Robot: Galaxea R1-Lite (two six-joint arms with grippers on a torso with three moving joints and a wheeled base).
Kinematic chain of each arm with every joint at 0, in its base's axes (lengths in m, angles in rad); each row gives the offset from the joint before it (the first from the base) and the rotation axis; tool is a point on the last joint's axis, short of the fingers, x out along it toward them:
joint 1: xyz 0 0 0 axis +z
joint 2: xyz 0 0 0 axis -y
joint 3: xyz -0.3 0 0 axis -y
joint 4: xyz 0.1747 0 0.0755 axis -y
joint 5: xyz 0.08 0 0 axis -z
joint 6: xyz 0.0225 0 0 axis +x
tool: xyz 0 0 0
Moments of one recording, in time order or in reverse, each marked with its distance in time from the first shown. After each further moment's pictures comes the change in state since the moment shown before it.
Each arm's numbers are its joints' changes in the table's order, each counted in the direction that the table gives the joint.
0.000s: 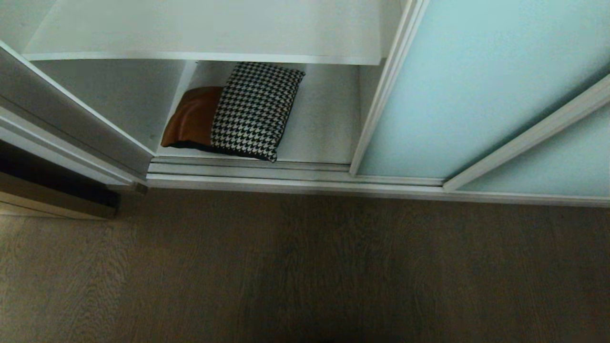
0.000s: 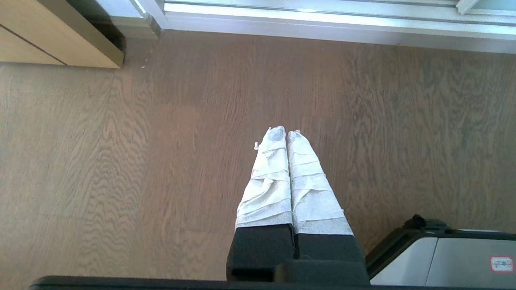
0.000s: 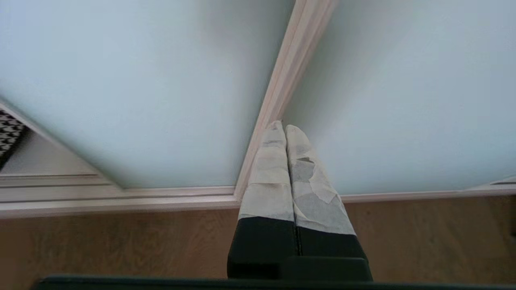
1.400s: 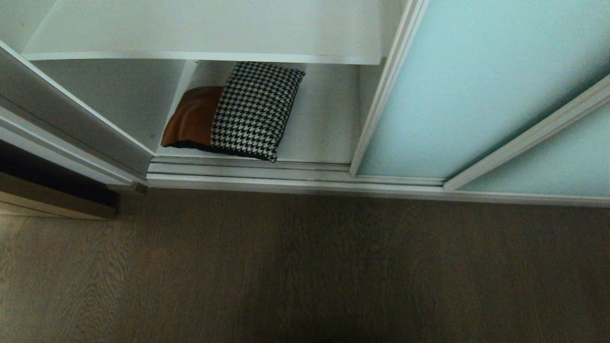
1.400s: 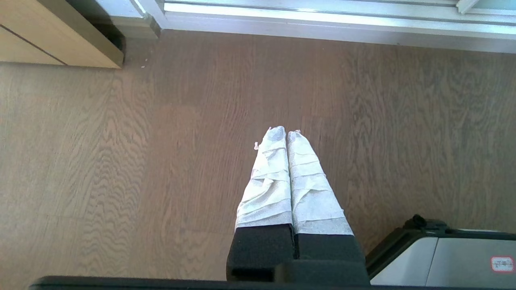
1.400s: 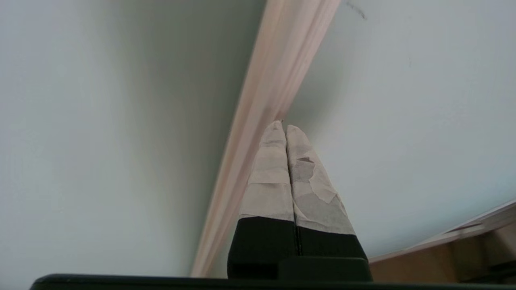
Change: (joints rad) left arm 0.000 0.000 0.000 0.000 0.000 0.000; right arm -0.129 -0.193 0.192 0.256 0.075 -0.039
